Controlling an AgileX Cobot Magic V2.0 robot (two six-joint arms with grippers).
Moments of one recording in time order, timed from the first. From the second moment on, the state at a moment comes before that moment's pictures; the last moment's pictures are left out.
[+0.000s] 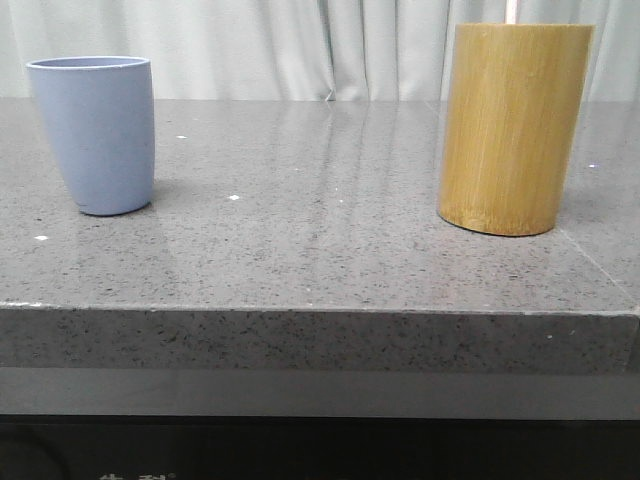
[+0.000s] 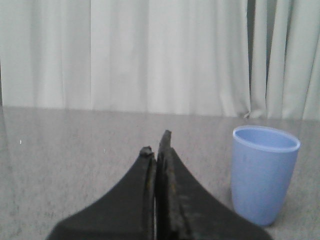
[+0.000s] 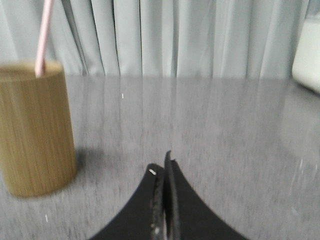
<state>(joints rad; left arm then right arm) -0.06 0.00 -0.14 -0.04 0.06 0.02 -0.02 -0.01 -0.09 0.08 0.12 -0.03</state>
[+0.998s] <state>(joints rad) -0.06 0.76 -0.89 -0.07 0.68 0.01 -0.02 0.72 -0.80 0.08 0.71 -0.03</state>
